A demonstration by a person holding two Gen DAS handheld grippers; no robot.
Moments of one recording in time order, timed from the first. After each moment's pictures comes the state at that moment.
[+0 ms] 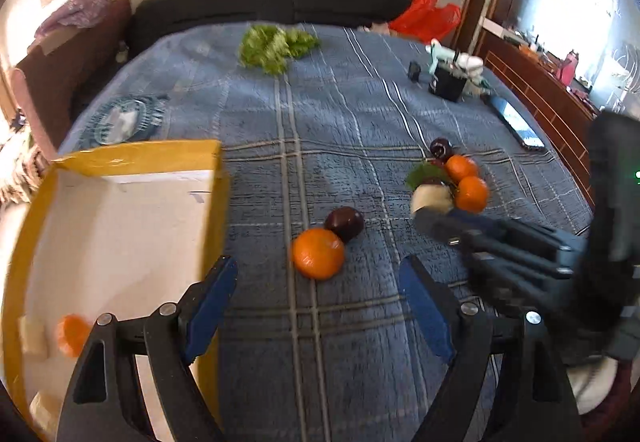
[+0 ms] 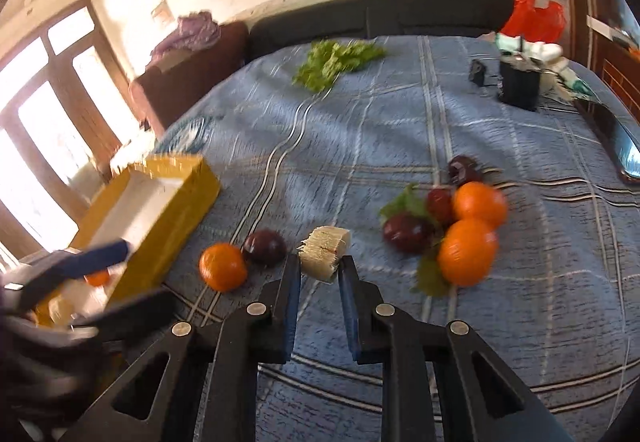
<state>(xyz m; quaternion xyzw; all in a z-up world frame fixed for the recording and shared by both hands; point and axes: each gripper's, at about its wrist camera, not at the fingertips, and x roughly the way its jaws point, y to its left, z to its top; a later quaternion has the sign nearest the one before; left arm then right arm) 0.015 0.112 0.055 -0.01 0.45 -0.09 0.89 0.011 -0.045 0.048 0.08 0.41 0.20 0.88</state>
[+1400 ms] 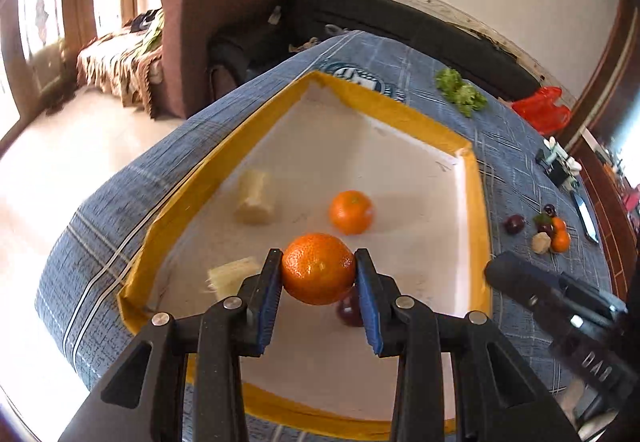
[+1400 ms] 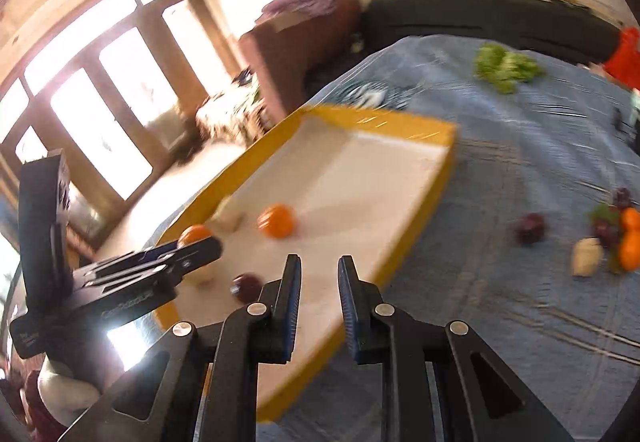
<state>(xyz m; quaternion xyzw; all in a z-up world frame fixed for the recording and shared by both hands) -0.120 0.307 0.062 -0.17 0.41 0.11 0.89 -0.086 0.121 0.089 0.02 0.42 0.37 0.82</state>
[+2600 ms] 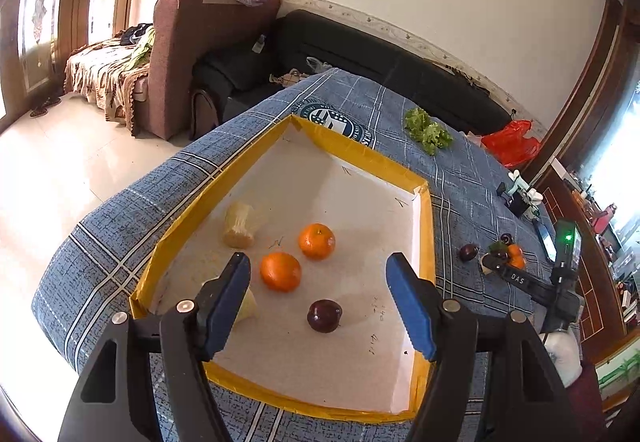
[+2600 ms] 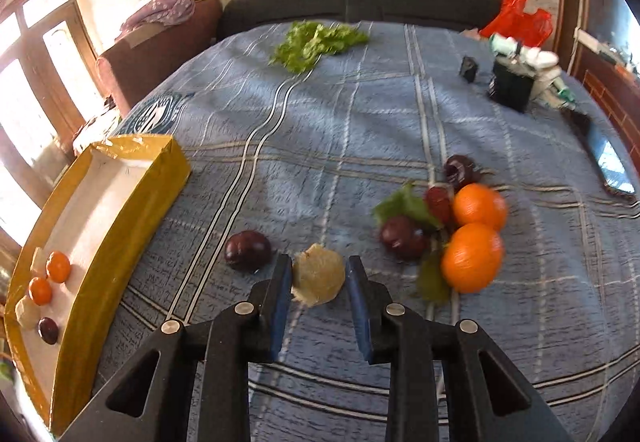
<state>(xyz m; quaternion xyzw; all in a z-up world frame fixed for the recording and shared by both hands) -0.149 0.303 0.099 -0.20 0.35 0.07 0.91 0.020 -0.010 0.036 0.01 0.45 0.14 0.88</state>
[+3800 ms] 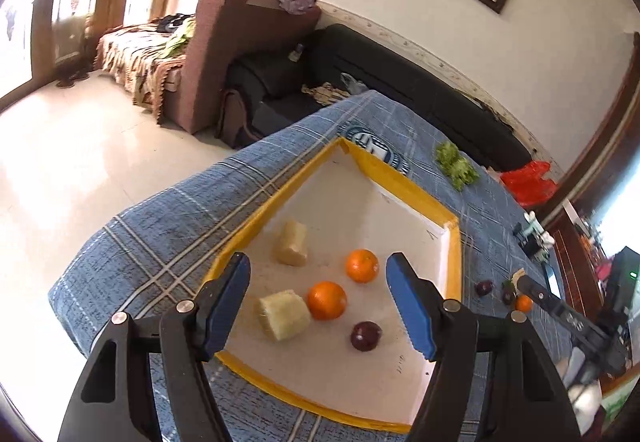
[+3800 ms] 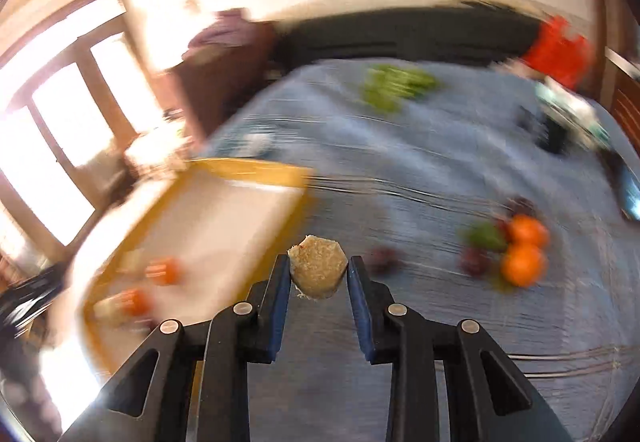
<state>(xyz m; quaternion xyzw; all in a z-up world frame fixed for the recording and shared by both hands) -0.168 0.352 0.101 -0.25 0.32 0.13 0.90 -0.045 0.046 0.115 0.03 0.40 0.26 0.88</state>
